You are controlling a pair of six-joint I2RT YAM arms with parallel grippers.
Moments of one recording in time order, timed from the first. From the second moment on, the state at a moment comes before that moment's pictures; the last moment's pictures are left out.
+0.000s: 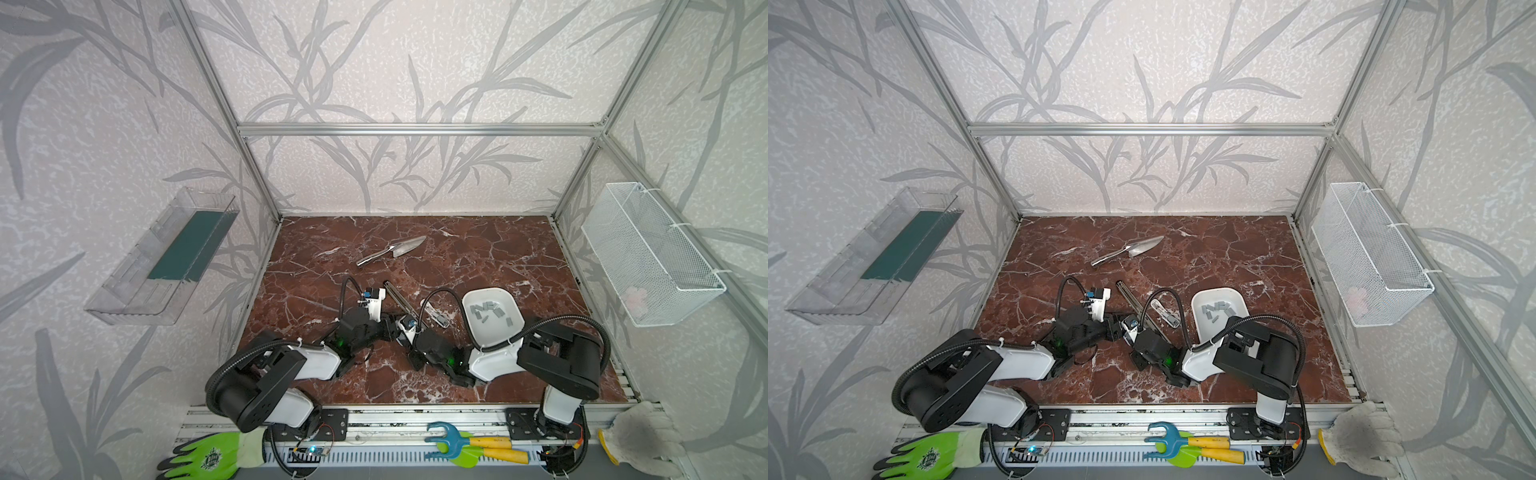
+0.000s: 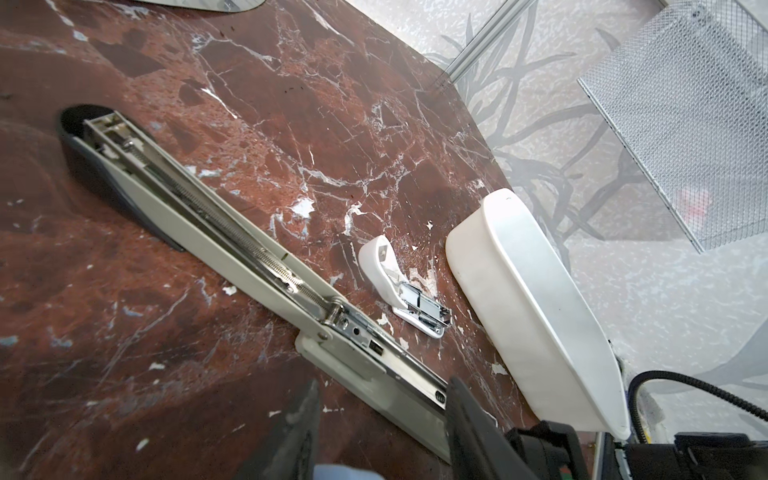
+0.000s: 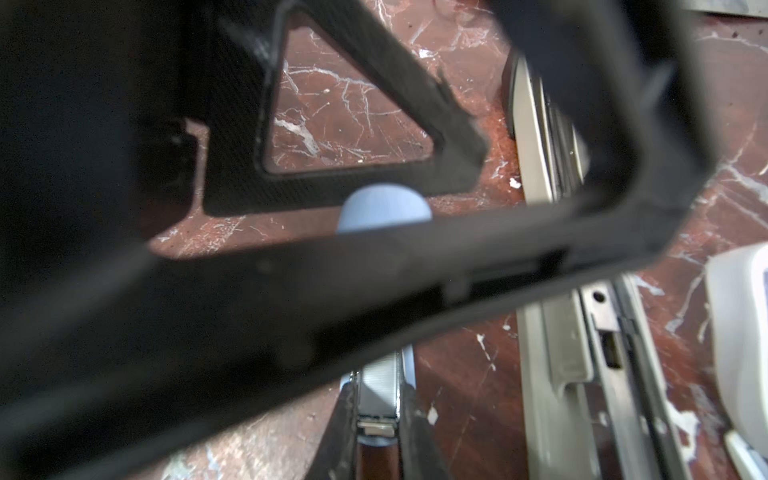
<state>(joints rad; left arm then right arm) -0.61 1.46 0.24 0.87 0.25 -0.65 1.14 1.79 0.61 0.57 0.25 0.26</state>
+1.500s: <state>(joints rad) -0.71 1.35 0.23 0.80 0.09 -0.57 1.13 1.55 0.61 0.39 0.23 0.26</state>
